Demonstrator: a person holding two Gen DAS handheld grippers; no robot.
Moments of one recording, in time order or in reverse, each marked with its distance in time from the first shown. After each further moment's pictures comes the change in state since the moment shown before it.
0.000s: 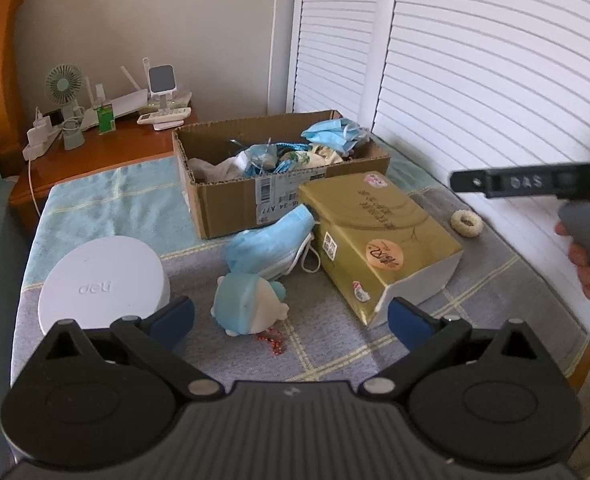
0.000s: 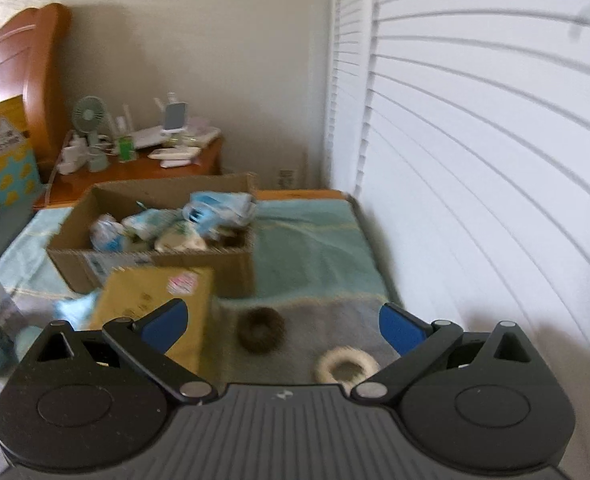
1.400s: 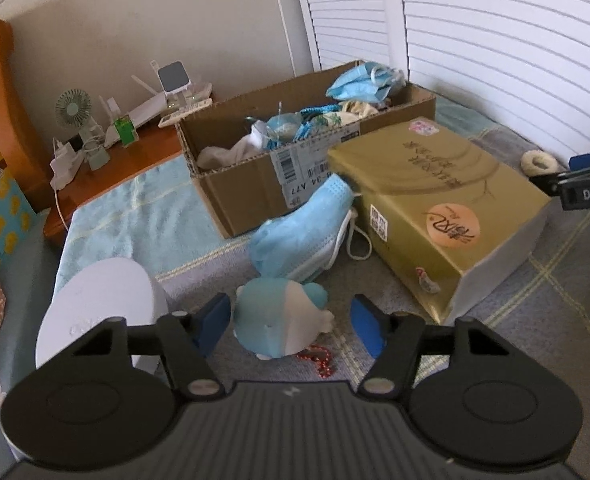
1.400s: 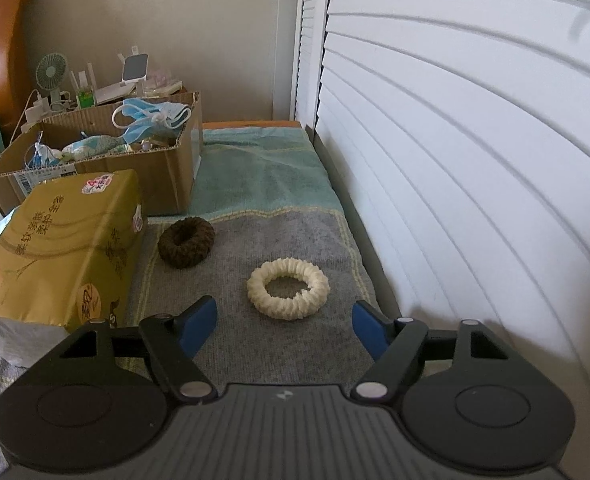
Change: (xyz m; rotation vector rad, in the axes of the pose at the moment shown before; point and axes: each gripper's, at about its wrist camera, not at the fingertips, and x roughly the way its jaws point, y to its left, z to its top) left arm 0.061 -0.019 0.002 0.168 0.071 0.214; right arm 0.040 -0.028 -0.054 0.005 0.087 -0.070
